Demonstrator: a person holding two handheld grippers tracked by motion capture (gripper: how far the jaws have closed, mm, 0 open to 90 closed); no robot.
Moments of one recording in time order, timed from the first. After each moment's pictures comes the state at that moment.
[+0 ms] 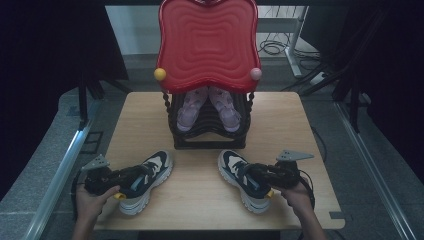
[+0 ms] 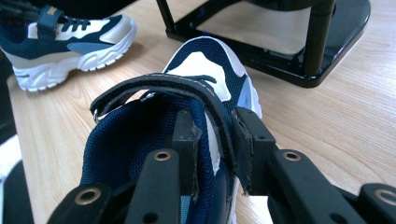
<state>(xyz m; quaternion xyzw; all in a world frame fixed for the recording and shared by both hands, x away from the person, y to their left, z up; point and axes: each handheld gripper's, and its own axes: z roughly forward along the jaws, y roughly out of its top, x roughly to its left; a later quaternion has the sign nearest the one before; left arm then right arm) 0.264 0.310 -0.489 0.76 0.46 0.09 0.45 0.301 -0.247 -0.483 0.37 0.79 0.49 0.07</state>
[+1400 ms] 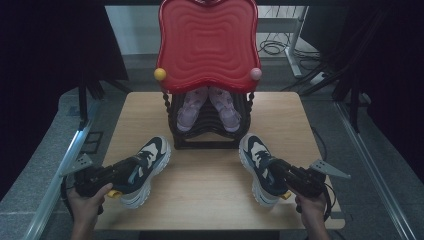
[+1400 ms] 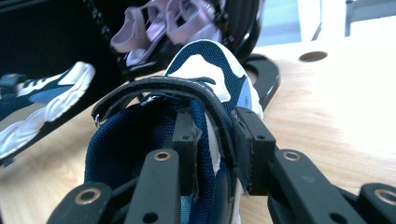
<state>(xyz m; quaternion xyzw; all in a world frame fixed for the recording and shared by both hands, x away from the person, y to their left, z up) 0.243 0.314 -0.460 0.69 0.45 0.12 0.56 0.264 -0.297 -0.478 0.44 0.66 0.60 0.14</state>
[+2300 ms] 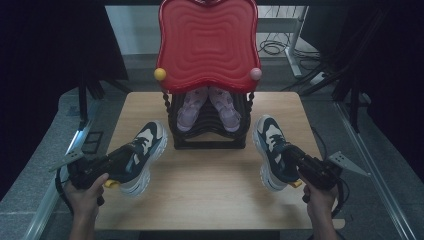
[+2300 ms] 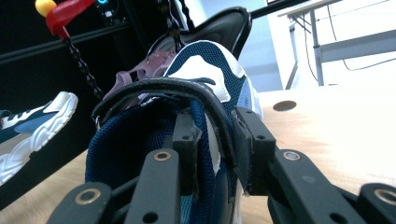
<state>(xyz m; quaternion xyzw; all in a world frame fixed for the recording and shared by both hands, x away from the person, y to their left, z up) 0.253 0.315 -0.435 0.64 0.46 0.14 0.60 0.268 -0.317 -0.446 0.45 0.59 0.64 0.19</state>
